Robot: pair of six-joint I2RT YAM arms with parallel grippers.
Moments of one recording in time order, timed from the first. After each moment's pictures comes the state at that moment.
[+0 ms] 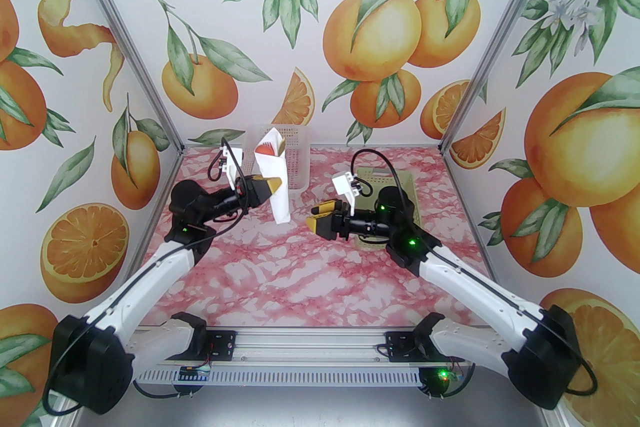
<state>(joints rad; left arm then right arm) -0.25 1.21 0.82 0.59 0.93 -0.83 0.58 1.10 0.79 0.18 -0.73 0.47</state>
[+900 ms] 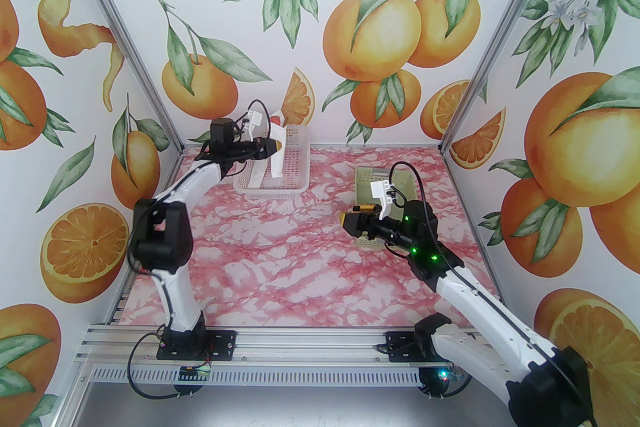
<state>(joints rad) -0.13 2.07 1.70 -0.11 0.83 -0.36 0.36 0.95 0.59 0.08 -0.53 0.45</state>
